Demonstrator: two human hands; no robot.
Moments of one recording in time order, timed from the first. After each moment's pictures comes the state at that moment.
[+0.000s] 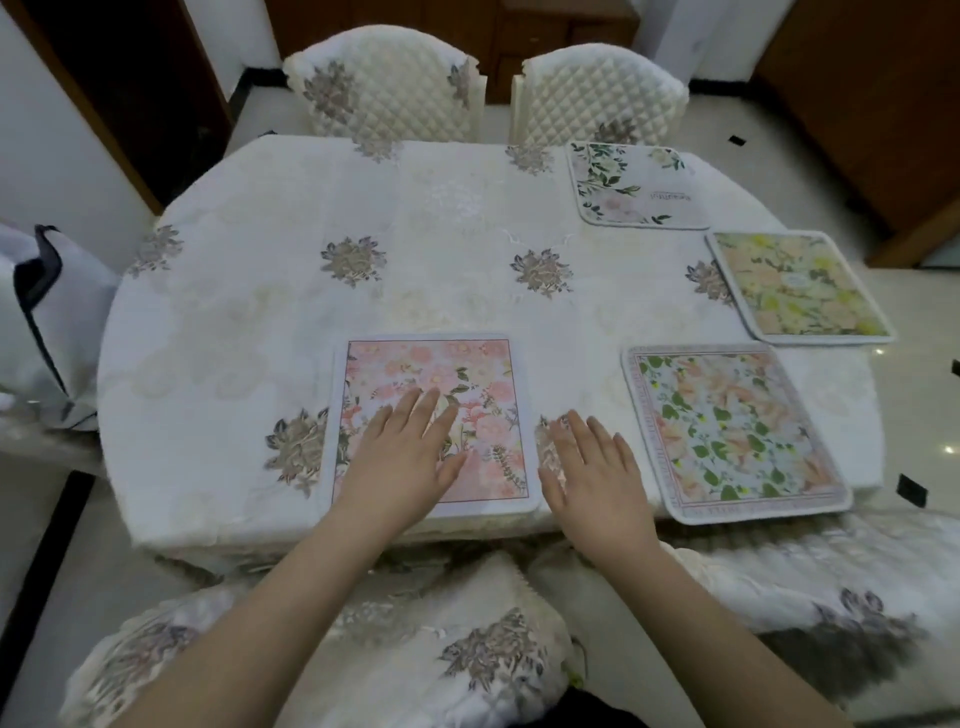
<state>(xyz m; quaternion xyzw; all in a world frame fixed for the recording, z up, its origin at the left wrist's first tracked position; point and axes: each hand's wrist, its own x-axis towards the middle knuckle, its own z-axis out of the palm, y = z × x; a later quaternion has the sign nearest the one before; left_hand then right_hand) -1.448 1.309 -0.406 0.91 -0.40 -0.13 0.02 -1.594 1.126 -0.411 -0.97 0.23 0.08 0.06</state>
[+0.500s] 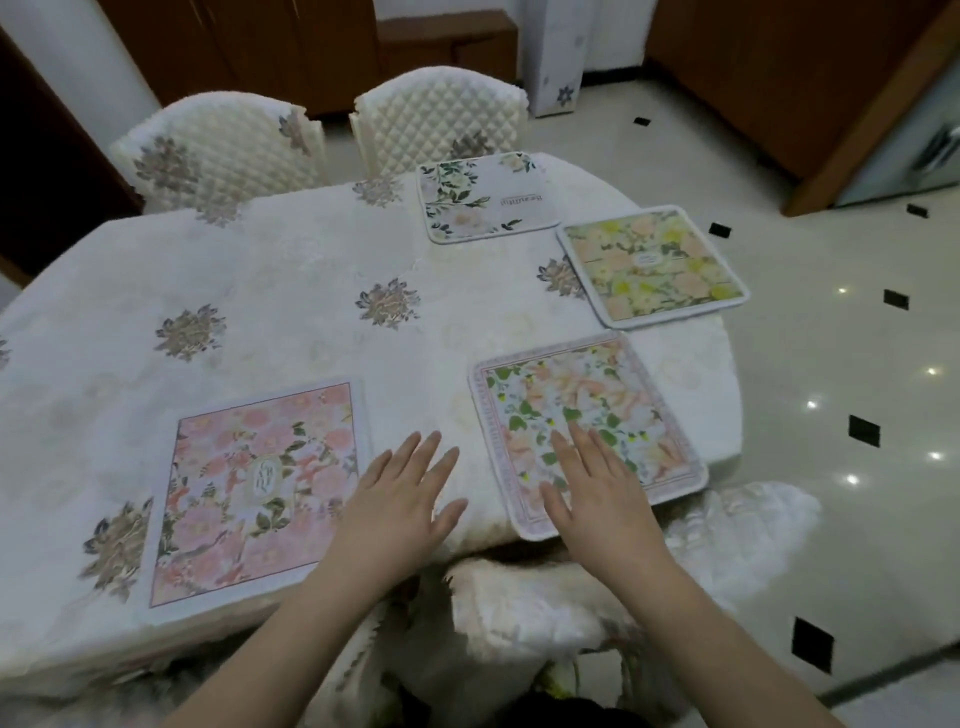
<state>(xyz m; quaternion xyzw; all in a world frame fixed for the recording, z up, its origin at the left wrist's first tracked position) -1.563 1.118 -0.392 0.87 -0.48 -0.13 -0.01 -1.721 0.944 -0.393 -0.94 0.29 0.07 0.14</state>
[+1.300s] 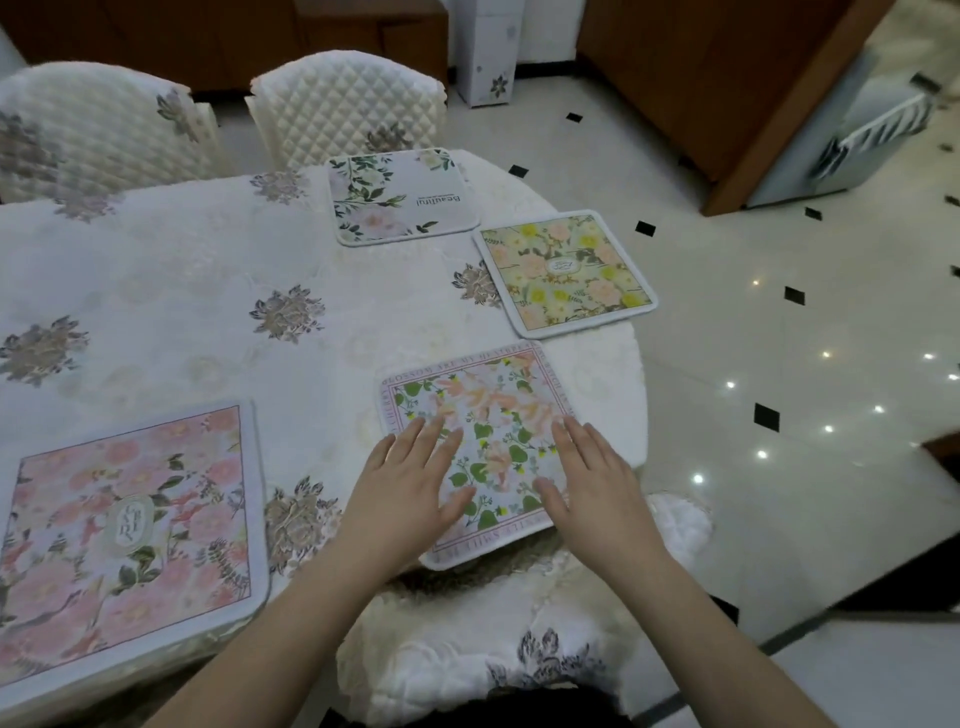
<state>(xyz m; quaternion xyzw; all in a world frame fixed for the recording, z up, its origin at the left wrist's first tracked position) -1.593 0.992 -0.406 0.84 -0.52 -0.14 0.02 -1.768 0.847 -0.383 -0.93 0.34 0.06 0.13</state>
